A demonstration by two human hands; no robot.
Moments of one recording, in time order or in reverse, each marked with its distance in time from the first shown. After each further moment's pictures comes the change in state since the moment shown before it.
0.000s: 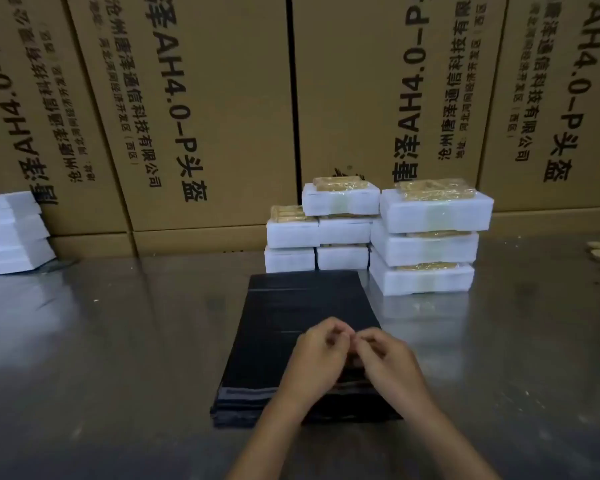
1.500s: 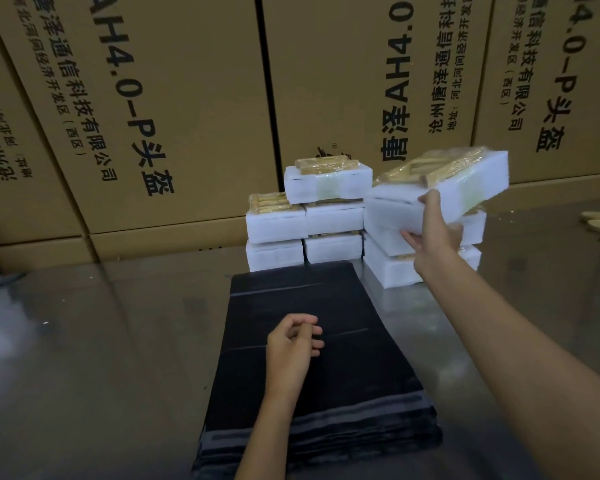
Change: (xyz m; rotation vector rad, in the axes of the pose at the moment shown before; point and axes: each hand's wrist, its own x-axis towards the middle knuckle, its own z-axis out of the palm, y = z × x) left_hand 0.070 -0.067 -0.007 -0.420 0.262 -0.237; right_hand 0.188 -0.043 -0.062 0.761 0.695 0.344
